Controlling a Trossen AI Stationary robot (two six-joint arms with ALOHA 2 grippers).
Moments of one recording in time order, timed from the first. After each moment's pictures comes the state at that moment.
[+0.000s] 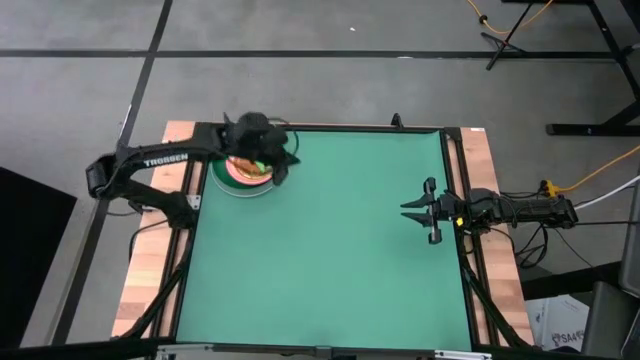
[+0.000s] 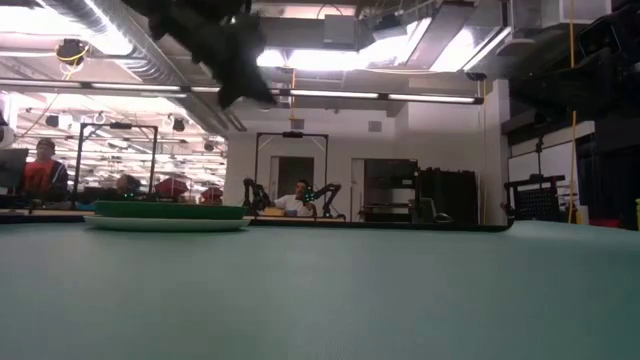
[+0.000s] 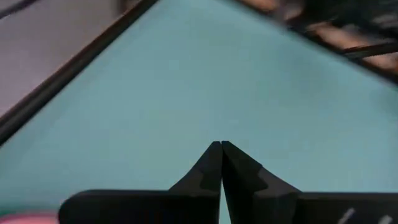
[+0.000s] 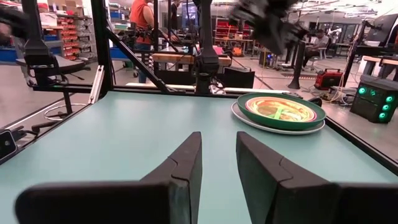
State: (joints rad) left arm 0.49 1.28 0.99 -0.35 0.22 -0.16; right arm 0.08 0.02 0.01 0.02 0.04 -0.05
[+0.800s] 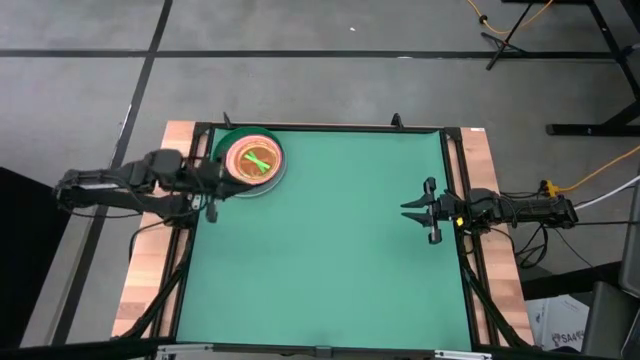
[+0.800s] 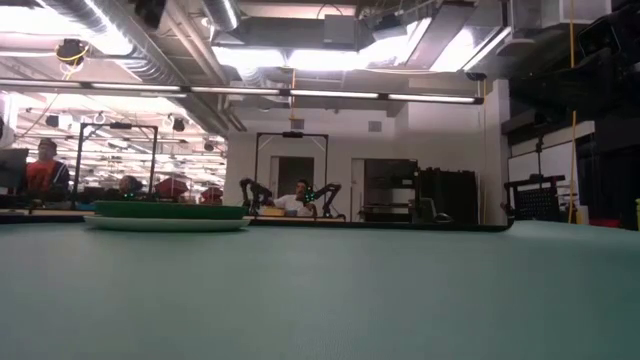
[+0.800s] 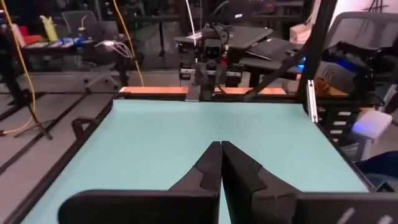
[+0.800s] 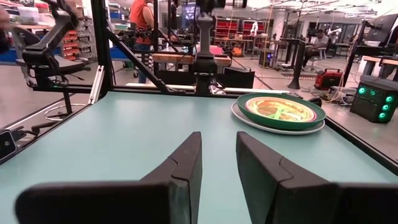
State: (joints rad) left arm 0.04 0.57 0.72 -0.31 0.00 -0.01; right arm 0.08 0.02 0.01 0.02 0.04 -0.05
